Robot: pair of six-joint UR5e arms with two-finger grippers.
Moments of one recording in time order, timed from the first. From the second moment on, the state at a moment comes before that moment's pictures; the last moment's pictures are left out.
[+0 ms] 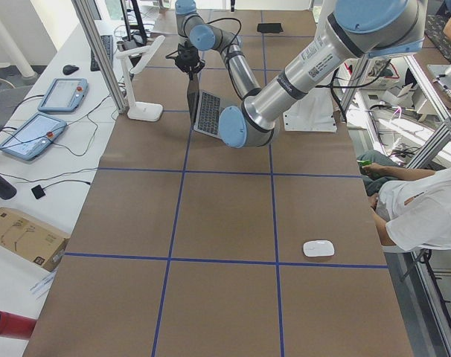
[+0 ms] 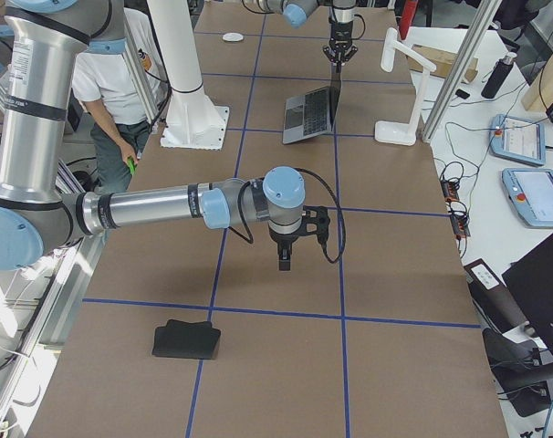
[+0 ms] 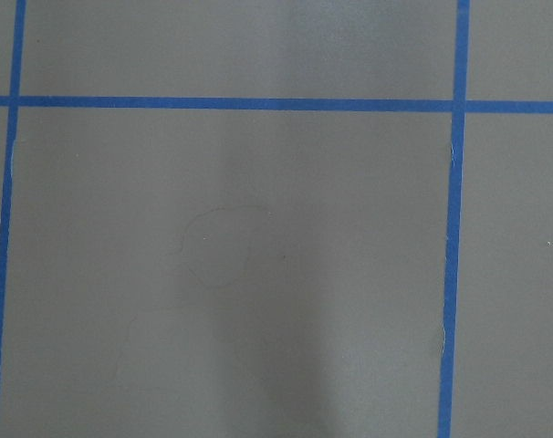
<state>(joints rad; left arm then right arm) -0.83 -2.57 -1.49 -1.42 -2.12 -2.58 1.44 -1.79 1.94 -1.51 2.44 0.20</state>
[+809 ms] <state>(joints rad) -0.83 -2.59 -1.32 -1.55 -2.08 -2.50 1.44 -1.79 1.93 -1.51 2.44 0.20</state>
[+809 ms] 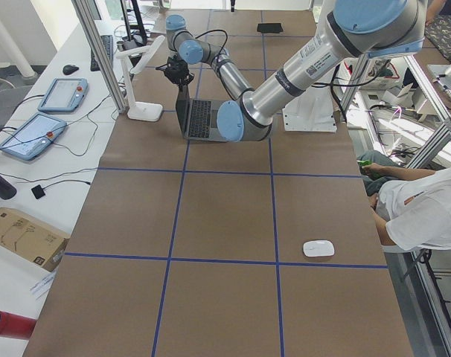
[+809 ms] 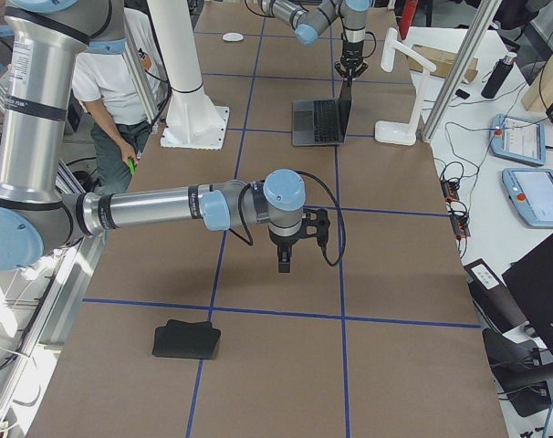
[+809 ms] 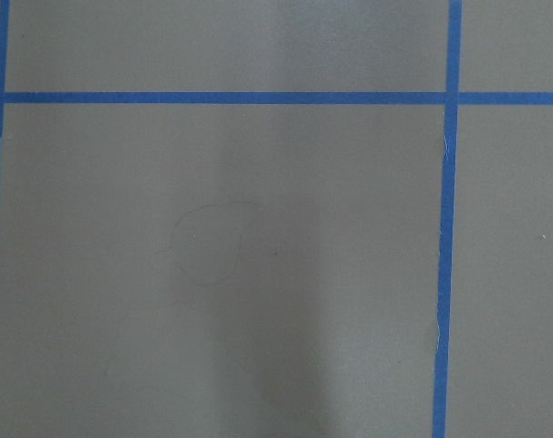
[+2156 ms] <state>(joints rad) -0.91 -2.30 -1.72 -1.52 -2.14 -2.37 1.44 -1.80 1.91 -1.46 2.47 0.20</state>
